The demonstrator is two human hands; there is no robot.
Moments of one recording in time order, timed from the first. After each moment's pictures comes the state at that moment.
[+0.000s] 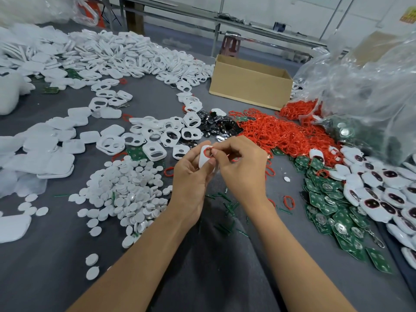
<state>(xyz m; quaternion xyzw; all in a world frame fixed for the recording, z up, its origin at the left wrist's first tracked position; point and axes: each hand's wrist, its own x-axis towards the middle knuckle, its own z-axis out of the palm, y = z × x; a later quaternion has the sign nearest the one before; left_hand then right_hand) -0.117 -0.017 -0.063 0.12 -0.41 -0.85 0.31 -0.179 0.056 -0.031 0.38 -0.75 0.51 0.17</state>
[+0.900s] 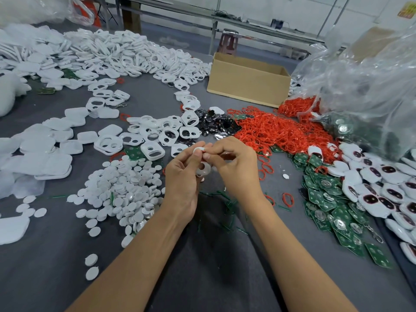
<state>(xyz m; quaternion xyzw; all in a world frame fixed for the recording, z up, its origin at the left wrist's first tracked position) -0.116 -0.022 -0.063 0.18 -0.39 -0.84 0.32 -0.181 0.054 -0.037 0.39 -0.73 0.56 0.05</state>
